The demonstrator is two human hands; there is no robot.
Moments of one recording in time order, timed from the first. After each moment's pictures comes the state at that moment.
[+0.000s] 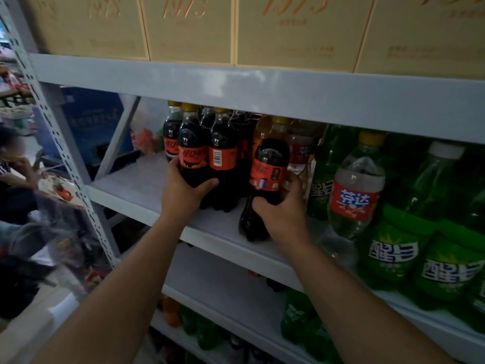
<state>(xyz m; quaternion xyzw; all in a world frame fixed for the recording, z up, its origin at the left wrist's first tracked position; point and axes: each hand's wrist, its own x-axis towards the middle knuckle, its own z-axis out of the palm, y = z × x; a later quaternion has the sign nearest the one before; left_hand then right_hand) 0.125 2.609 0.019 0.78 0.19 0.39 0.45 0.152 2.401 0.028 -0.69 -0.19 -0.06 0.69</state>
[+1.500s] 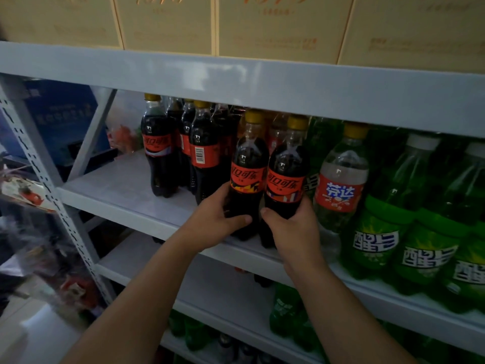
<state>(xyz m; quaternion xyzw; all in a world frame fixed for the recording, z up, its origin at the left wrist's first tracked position) 0.105 2.531 0.013 0.82 -0.09 0.15 0.55 0.121 2.362 0.019 -0.70 -0.13 -0.11 0.70</state>
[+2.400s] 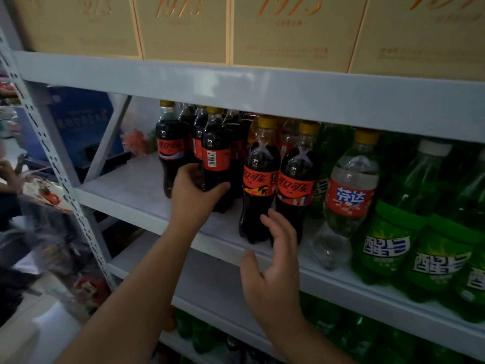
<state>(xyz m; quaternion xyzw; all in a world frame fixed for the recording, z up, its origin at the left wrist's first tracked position) 0.115 2.569 0.028 0.75 0.14 0.40 0.51 0.043 2.385 -0.002 -0.75 -0.26 -0.19 0.58</state>
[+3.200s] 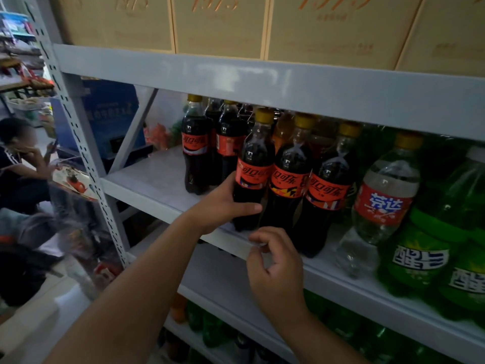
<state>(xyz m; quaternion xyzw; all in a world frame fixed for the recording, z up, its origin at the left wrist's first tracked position) 0.110 2.580 0.026 0.74 -0.09 0.08 0.66 0.058 2.408 -0.018 -0.75 -0.31 -0.19 0.55</state>
